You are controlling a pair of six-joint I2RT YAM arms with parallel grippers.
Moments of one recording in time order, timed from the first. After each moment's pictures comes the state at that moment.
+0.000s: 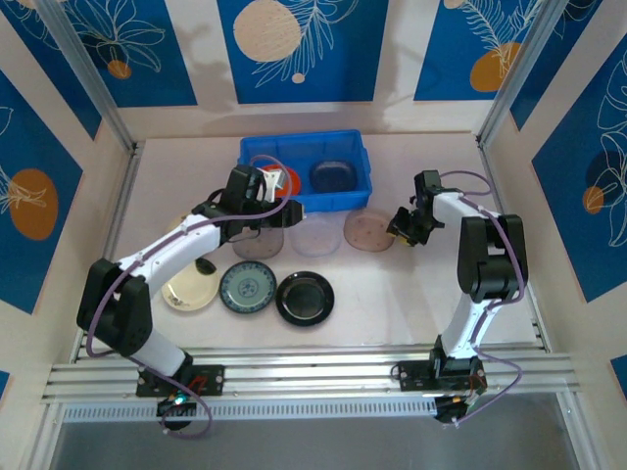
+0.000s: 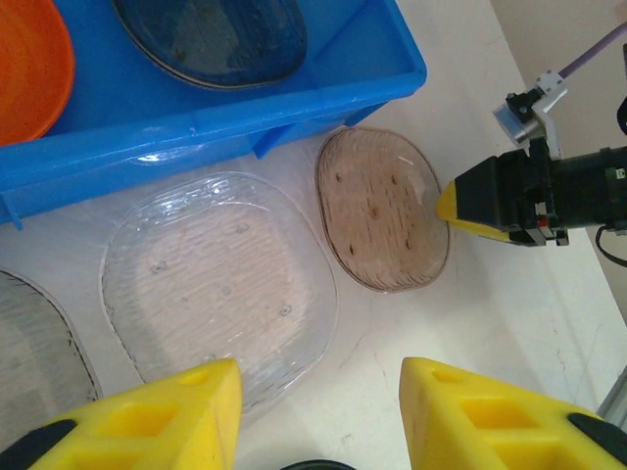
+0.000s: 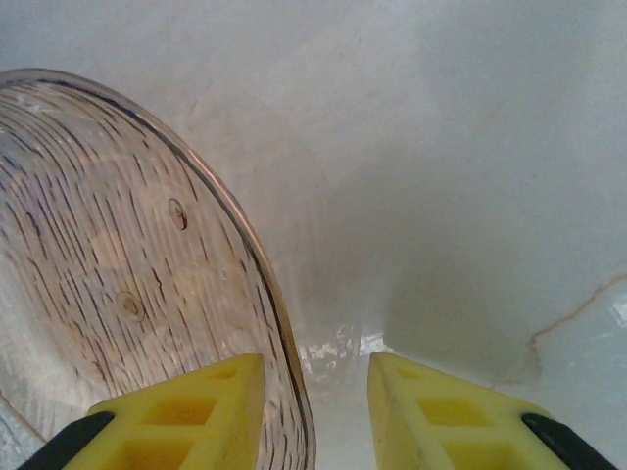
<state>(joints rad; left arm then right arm) -0.52 1.54 1.14 -0.29 0.36 -0.46 0.04 1.83 1.16 -0.66 -0.29 0.52</state>
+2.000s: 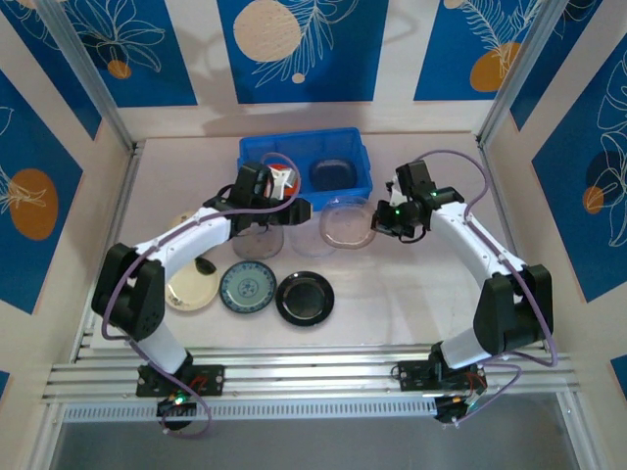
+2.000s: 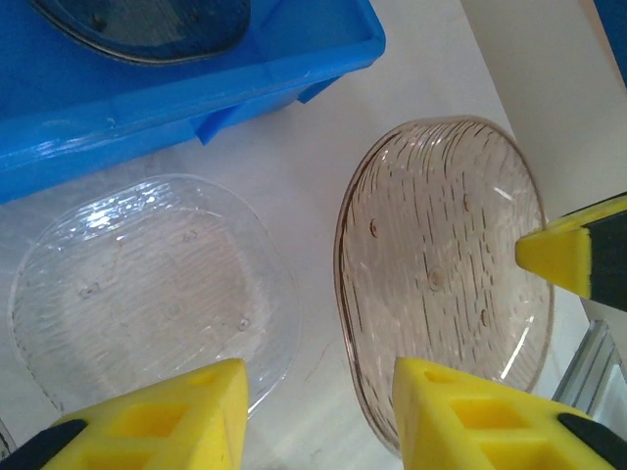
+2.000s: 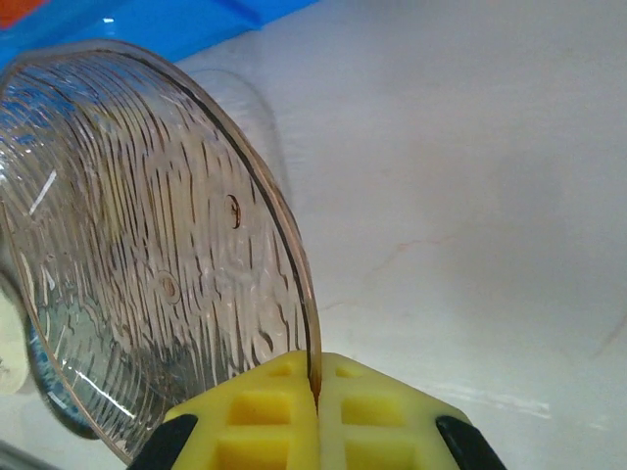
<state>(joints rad) -0.52 1.65 1.20 -0.25 0.47 -0.46 0.28 1.47 1.18 -0.79 -0.31 0.47</state>
